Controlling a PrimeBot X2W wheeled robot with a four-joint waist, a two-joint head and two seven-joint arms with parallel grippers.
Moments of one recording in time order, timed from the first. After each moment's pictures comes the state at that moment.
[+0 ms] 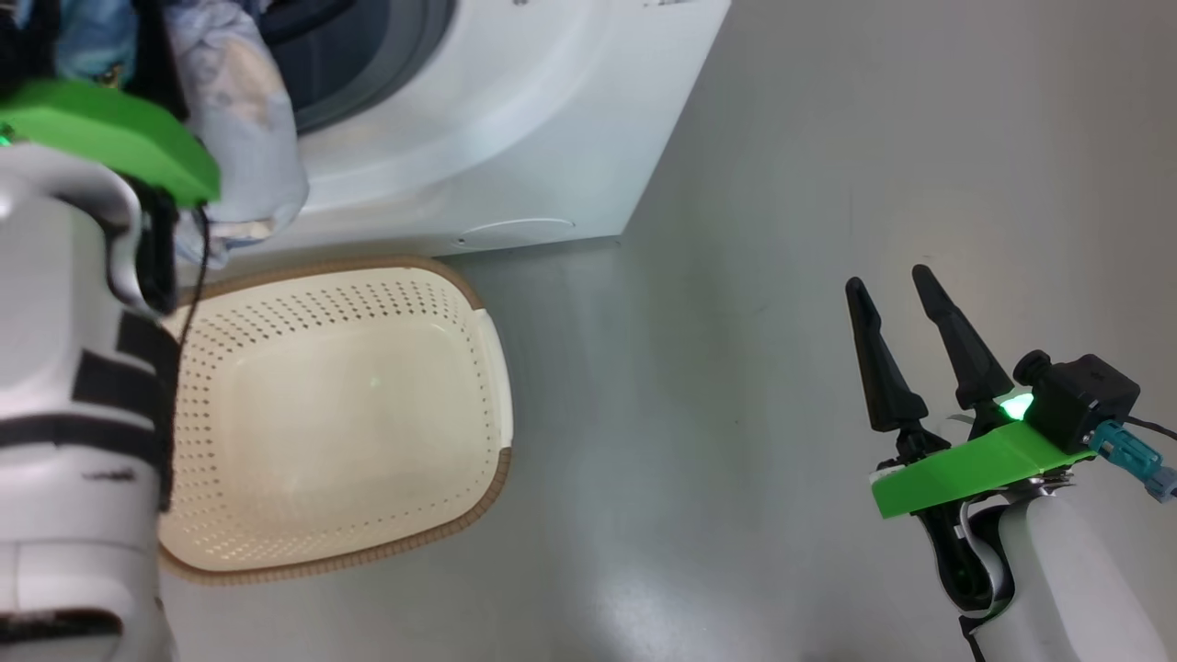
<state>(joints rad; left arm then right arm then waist) -1.11 0.13 -0.03 0.95 -0.24 -0.13 -0.26 -0.33 -0.13 0.10 0.20 0.39 0.13 -0.26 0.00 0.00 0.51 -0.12</state>
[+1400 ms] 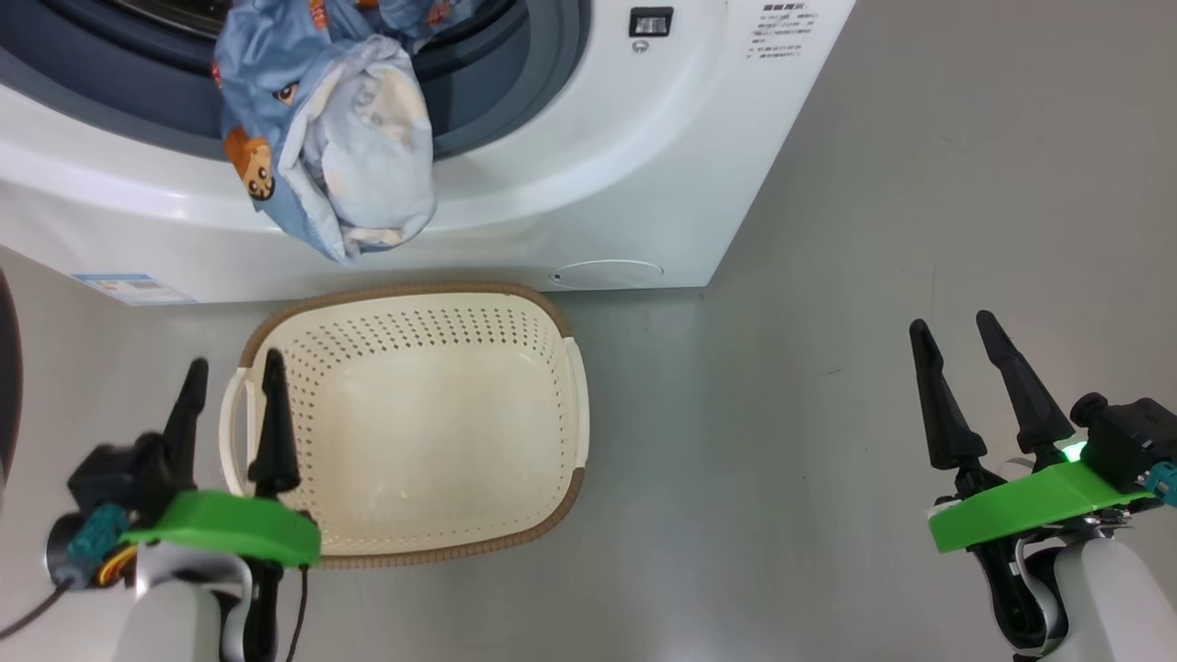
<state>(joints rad) -0.32 0.05 0.03 0.37 -0.24 -0.13 -0.26 -0.24 -0.19 0.04 0.19 0.39 0.13 -0.26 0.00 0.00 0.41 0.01</state>
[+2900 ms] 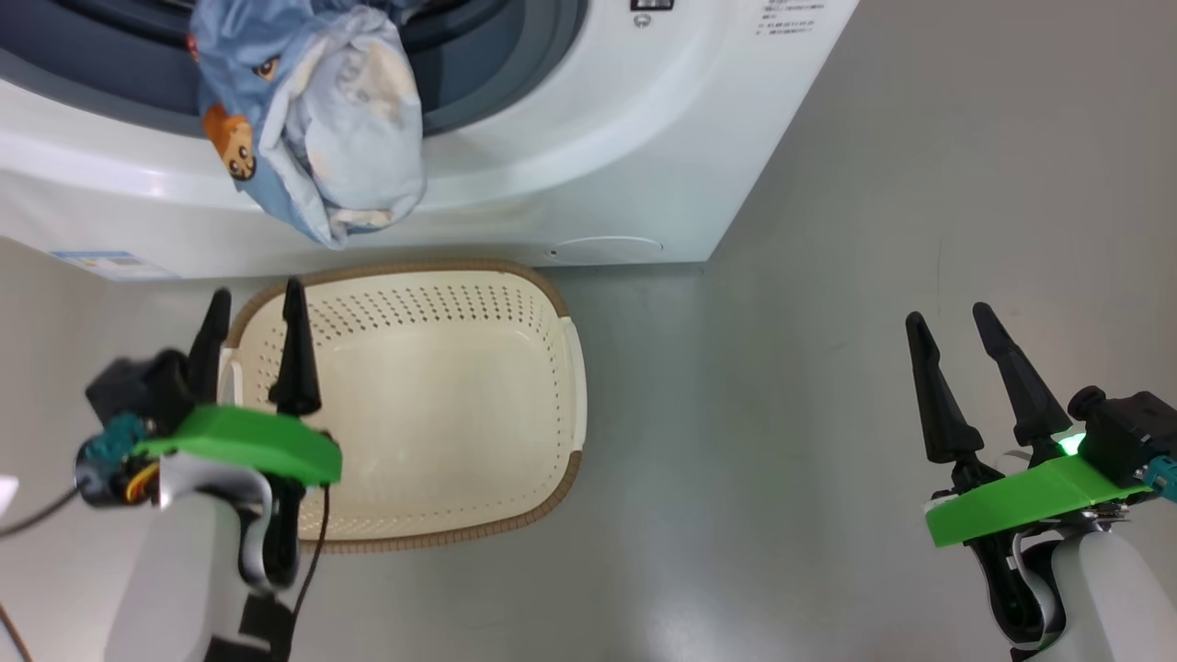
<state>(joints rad) -0.47 0.04 -0.01 0.49 -0.30 -0.13 -0.26 -0.25 -0.19 0.04 0.19 0.39 0.13 -0.26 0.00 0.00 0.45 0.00</state>
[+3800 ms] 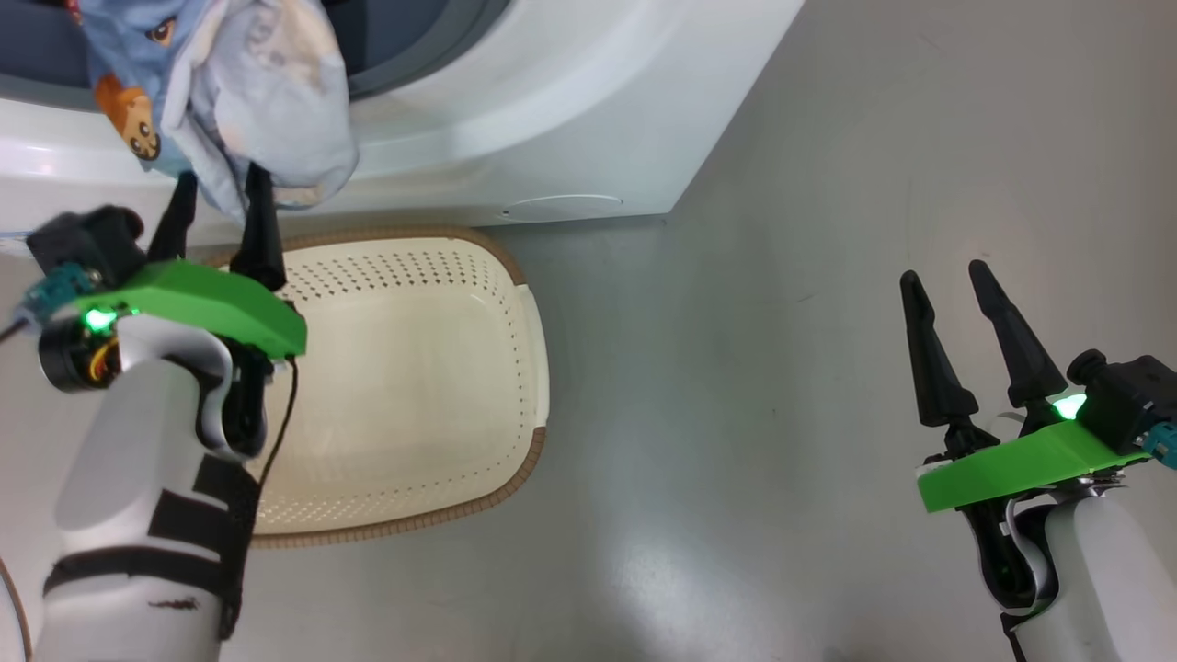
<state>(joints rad) -0.81 0.10 -0.14 0.81 -0.48 -0.13 -0.26 -0.31 -0.18 0.05 0.18 0.39 0.13 -0.26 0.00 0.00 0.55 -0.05</state>
